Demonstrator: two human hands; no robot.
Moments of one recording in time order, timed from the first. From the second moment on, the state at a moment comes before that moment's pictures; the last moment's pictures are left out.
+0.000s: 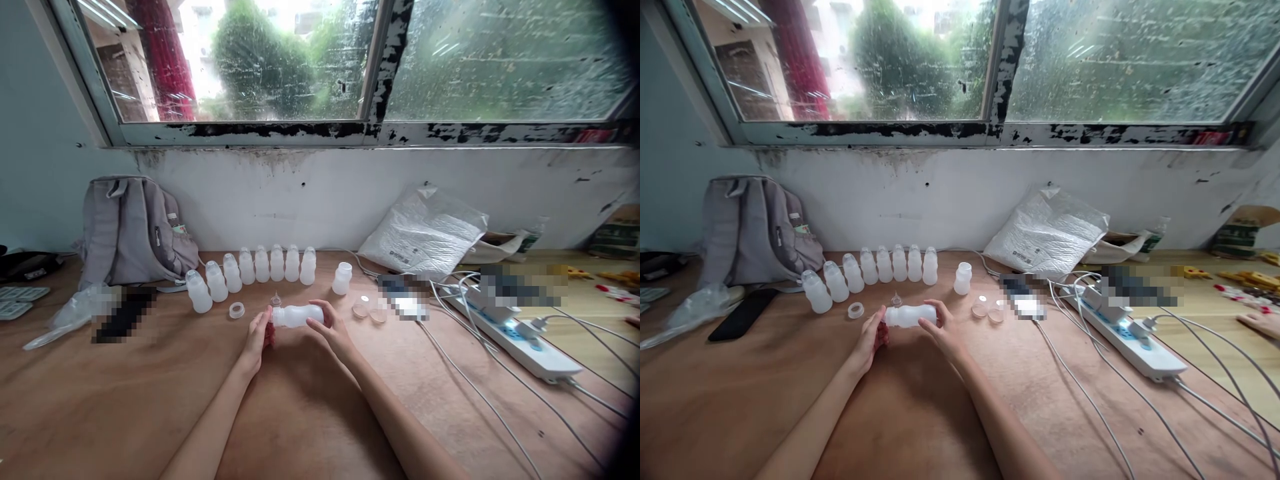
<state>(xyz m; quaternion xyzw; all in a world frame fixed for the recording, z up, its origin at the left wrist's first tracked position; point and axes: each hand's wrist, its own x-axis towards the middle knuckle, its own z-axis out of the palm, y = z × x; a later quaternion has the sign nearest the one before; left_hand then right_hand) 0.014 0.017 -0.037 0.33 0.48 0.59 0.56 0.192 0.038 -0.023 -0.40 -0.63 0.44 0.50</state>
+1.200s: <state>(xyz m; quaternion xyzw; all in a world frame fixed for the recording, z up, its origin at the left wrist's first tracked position) 0.005 0.024 -0.038 0.36 0.44 0.65 0.51 0.193 0.040 -0.027 -0.42 -0.58 0.51 0.47</state>
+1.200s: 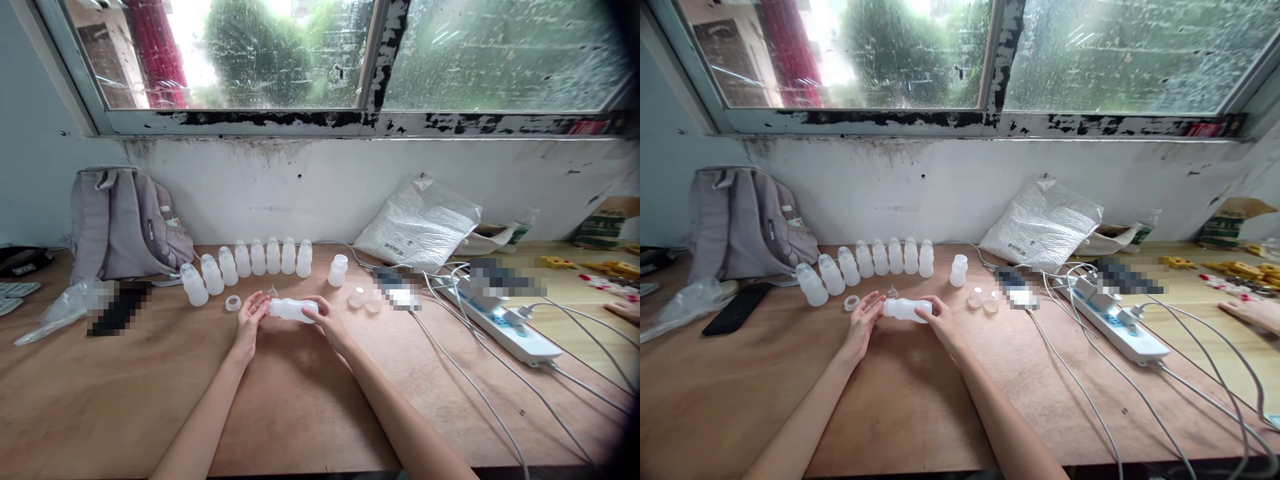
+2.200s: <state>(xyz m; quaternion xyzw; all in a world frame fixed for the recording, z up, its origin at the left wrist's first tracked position) 0.010 0.019 -0.032 0.33 0.35 0.63 0.61 0.192 0.040 -0.026 -0.45 -0.55 0.52 0.48</state>
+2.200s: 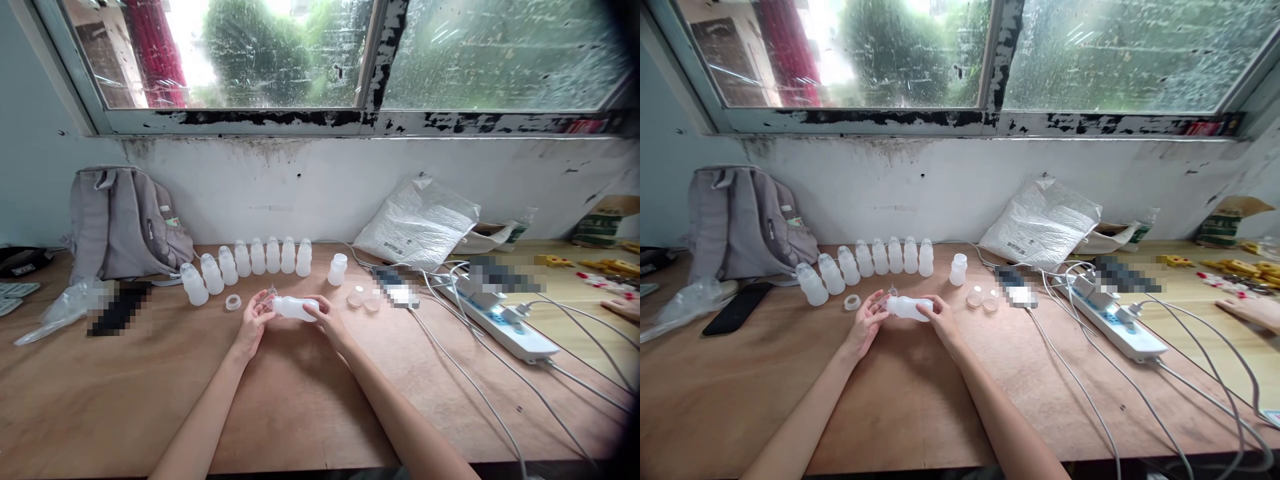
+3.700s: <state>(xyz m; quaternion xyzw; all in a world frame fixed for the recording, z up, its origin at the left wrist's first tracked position) 0.027 0.010 -0.036 0.11 0.41 0.65 0.62 0.145 -0.010 -0.033 -0.48 -0.74 0.32 0.35</state>
